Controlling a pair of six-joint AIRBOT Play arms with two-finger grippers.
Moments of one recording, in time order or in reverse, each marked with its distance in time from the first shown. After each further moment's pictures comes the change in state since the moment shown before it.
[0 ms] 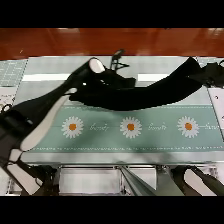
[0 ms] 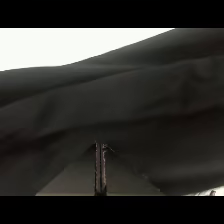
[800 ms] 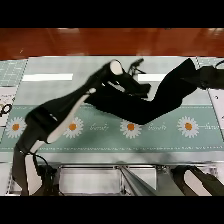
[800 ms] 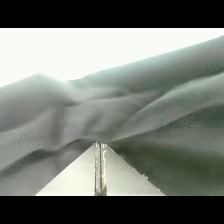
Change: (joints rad) left arm -0.028 -0.166 0.269 -0.015 -0.180 -0.108; right arm 0.111 0.073 -0.040 0.007 -0.052 0.033
